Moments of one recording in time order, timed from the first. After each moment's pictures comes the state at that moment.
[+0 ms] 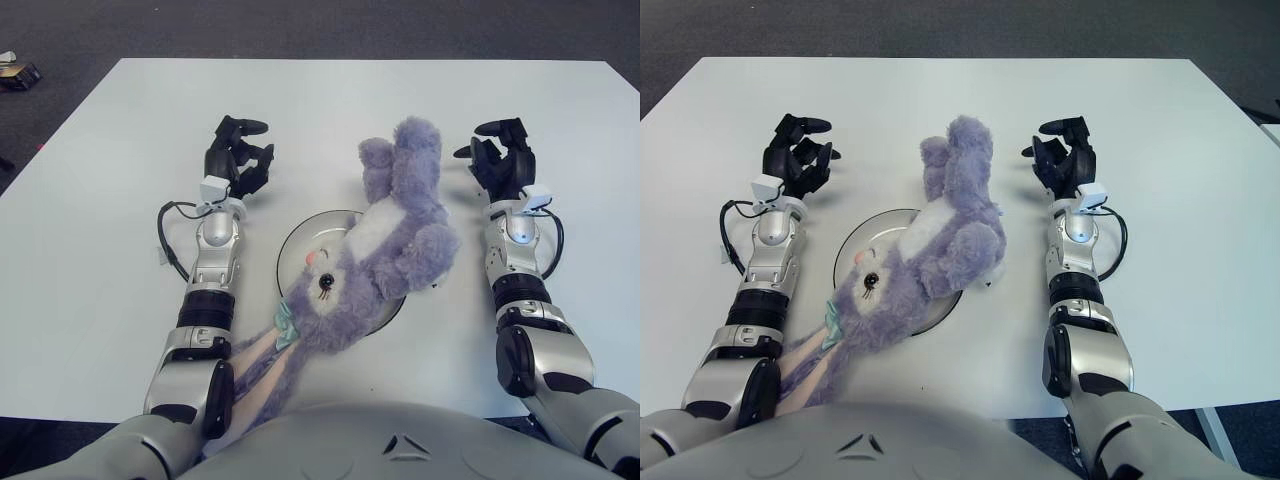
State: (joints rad) left arm -0.36 0.08 0.12 0.43 0.00 -0.42 0.10; right arm -0.51 -0.16 -0.27 0.79 0.15 -0.62 0.09
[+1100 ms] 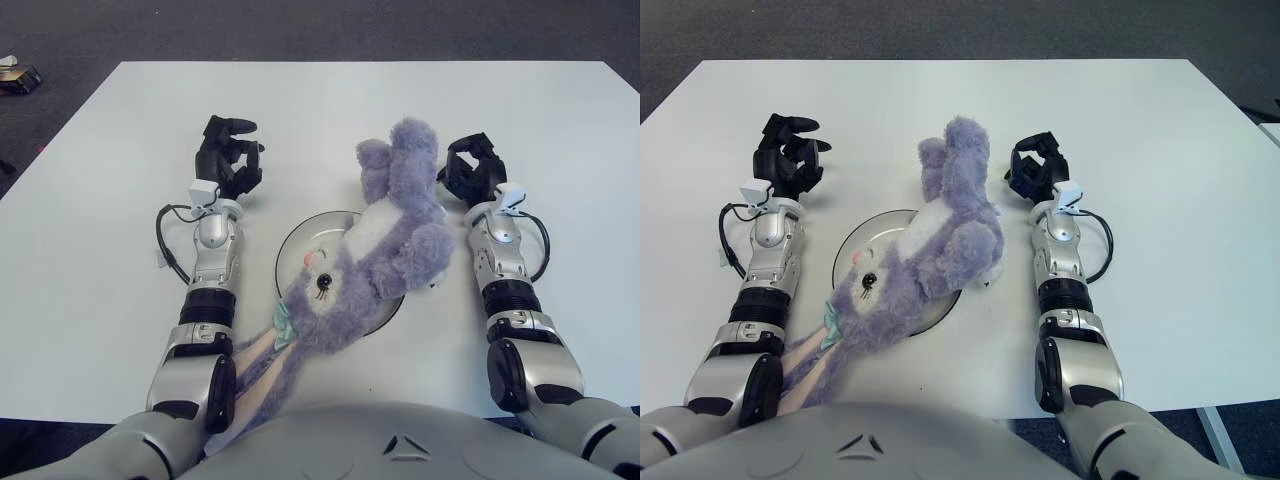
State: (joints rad) left arm -0.36 0.05 0.16 0.49 -0.09 -0.53 0.08; right arm -0.44 -0.12 -0.18 0.60 0.09 -0.30 0.02
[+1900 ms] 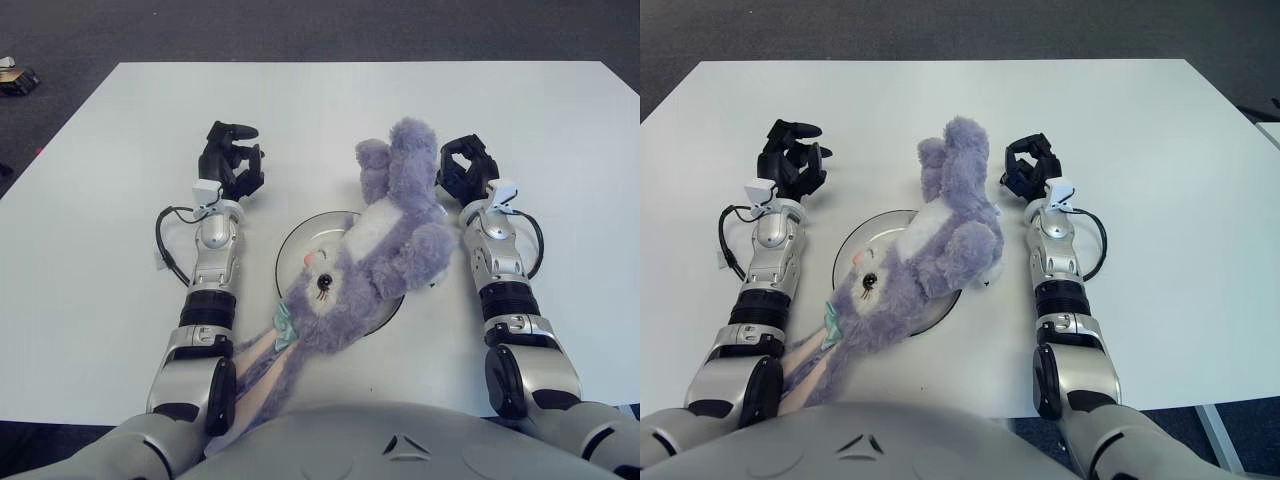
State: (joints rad) left arm -0.32 0.05 0.15 0.39 -0.07 -0.26 0.10; right arm -0.43 -0.12 -0.16 0.54 0.09 -0.18 -0.02
